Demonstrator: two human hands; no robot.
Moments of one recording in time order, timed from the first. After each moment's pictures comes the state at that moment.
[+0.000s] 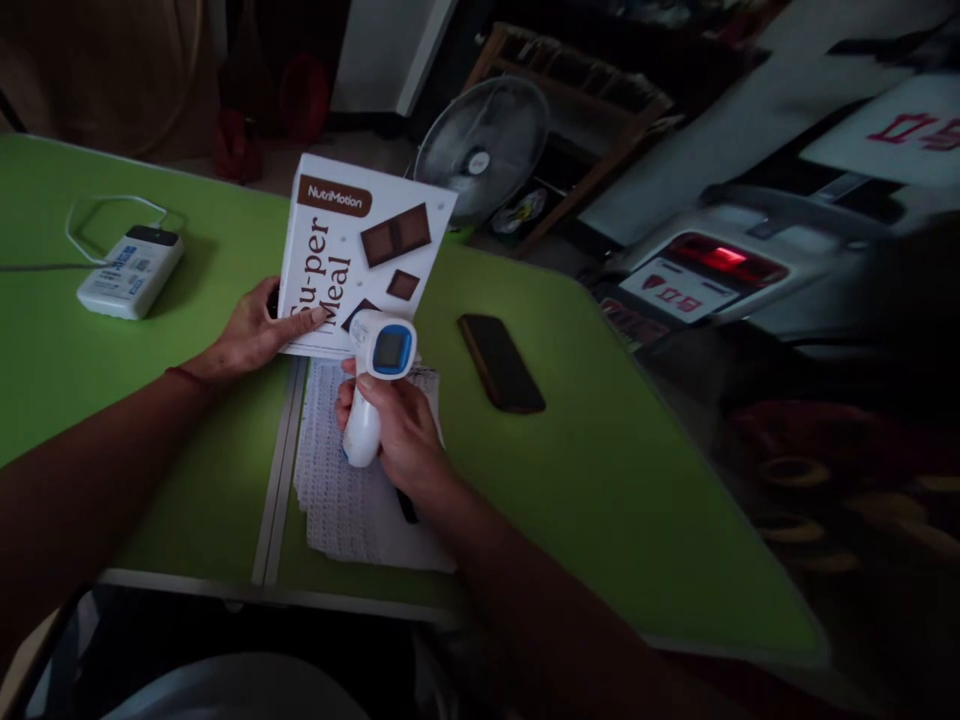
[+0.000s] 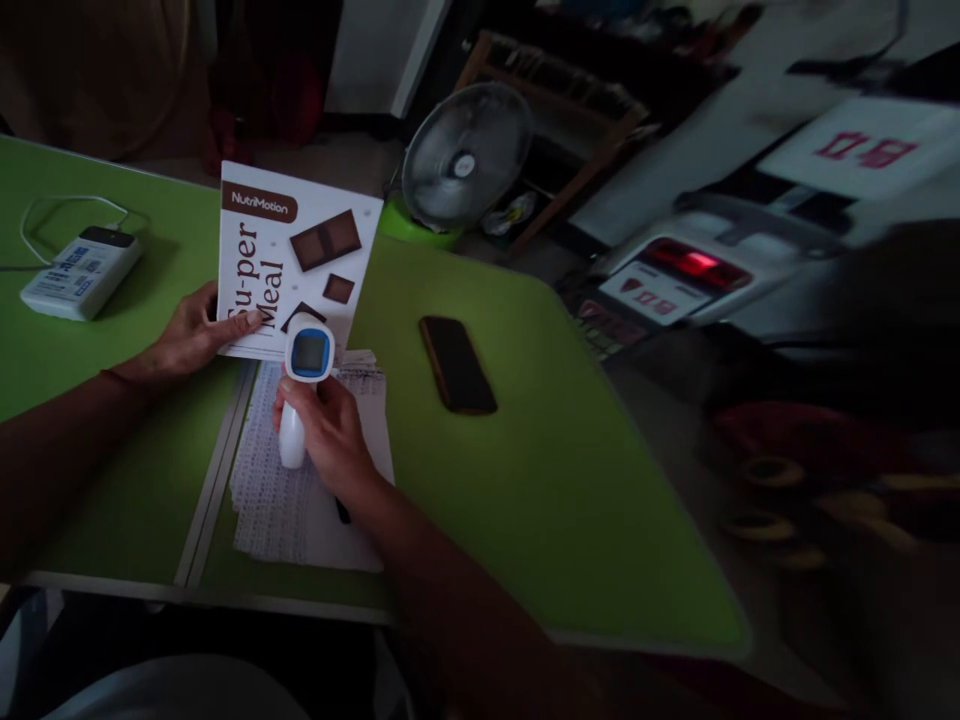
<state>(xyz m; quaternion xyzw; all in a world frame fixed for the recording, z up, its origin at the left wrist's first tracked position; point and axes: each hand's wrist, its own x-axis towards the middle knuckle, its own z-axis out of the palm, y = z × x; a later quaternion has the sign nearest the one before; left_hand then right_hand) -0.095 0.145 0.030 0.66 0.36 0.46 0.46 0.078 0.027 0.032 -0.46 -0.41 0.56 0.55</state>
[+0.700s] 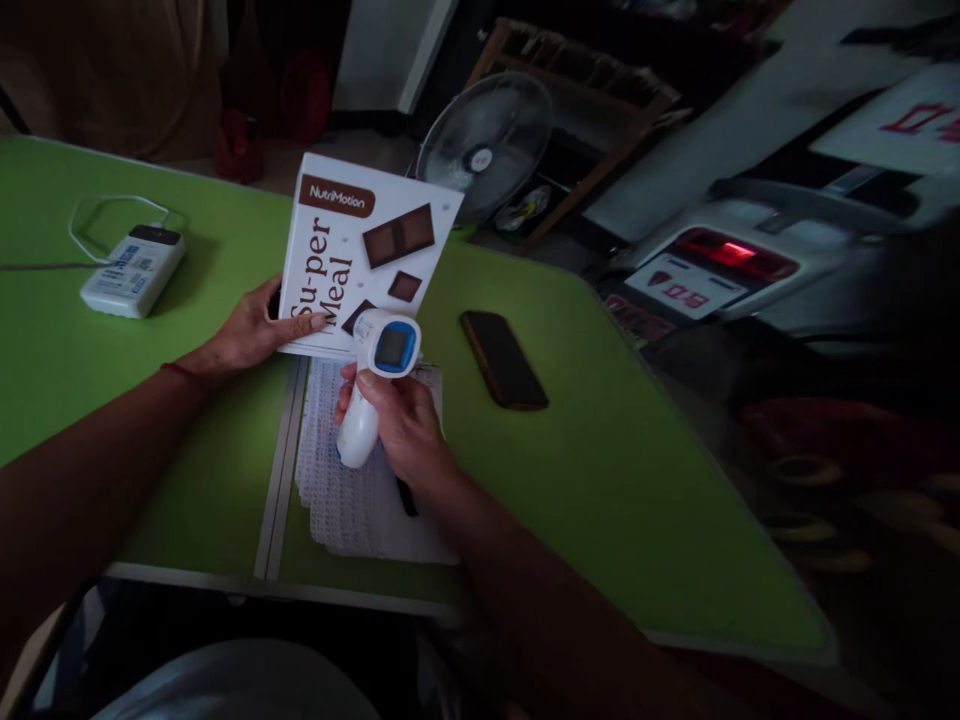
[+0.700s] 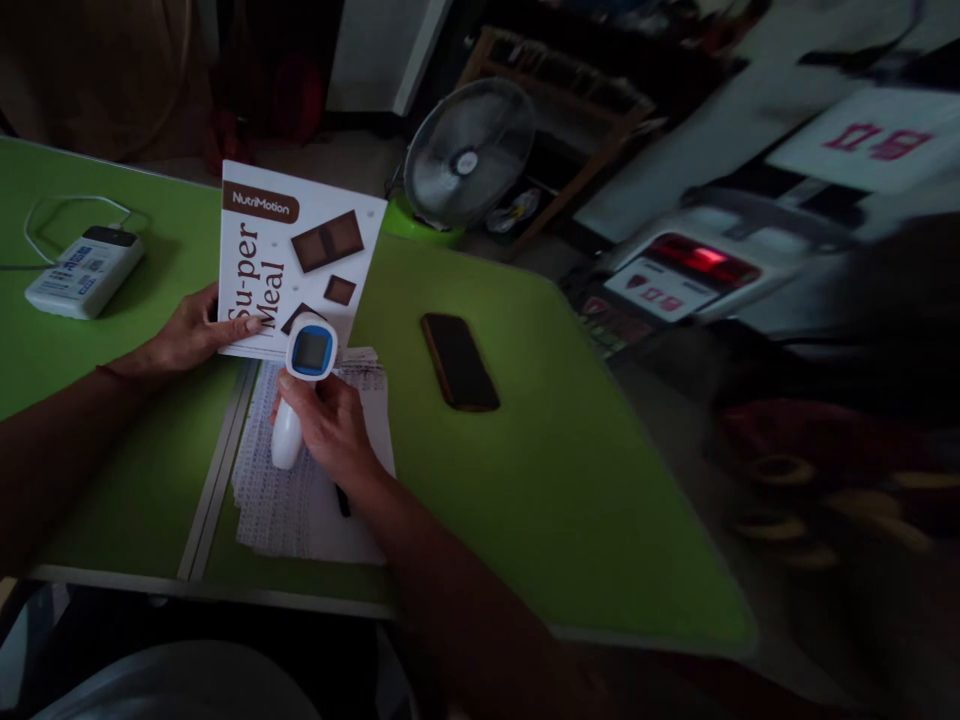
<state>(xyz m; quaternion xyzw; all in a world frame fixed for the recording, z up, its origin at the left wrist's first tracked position) -0.100 0.147 0.031 0.68 0.32 0.43 0.50 0.081 0.029 0.033 -0.49 -0.44 0.54 0.53</state>
